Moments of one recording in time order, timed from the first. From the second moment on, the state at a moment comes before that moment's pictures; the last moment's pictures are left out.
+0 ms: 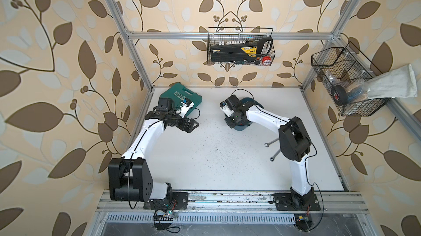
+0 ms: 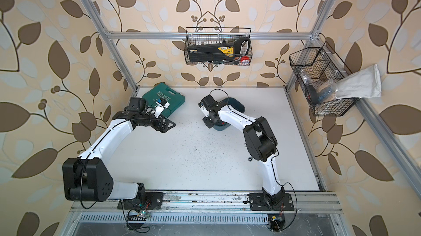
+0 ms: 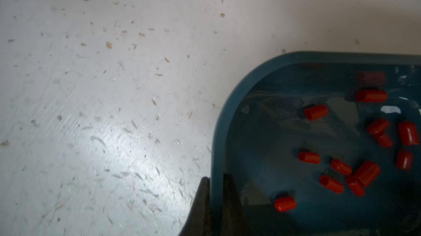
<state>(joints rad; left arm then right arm) -0.07 1.38 1.09 -0.69 0.55 0.39 0.59 2.05 1.65 -0.74 0.05 -0.10</state>
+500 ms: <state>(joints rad) -0.07 1.35 1.03 -0.70 0.67 0.46 0.53 1.72 1.48 -1.13 -0.29 -0.65</state>
